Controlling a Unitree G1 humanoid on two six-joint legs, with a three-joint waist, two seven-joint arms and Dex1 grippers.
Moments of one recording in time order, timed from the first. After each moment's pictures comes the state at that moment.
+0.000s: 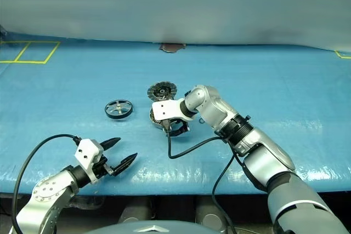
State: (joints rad) left arm 0.37 0.51 0.07 -0.40 -0.29 0.23 -0.66; right arm -0.91 -0.36 0.69 0.37 -0.18 0.24 1.19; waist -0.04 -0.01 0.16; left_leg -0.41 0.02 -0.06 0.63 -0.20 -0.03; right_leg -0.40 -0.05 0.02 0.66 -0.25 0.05
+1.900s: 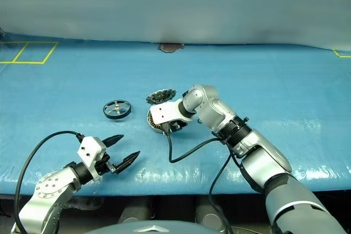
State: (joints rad) left arm 0.34 0.51 0.05 -0.39 -0.28 0.23 -0.67; right arm -0.87 -0.34 0.67 0.25 -0.29 0.25 1.29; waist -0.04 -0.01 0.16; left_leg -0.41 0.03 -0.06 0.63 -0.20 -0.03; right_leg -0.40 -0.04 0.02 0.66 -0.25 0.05
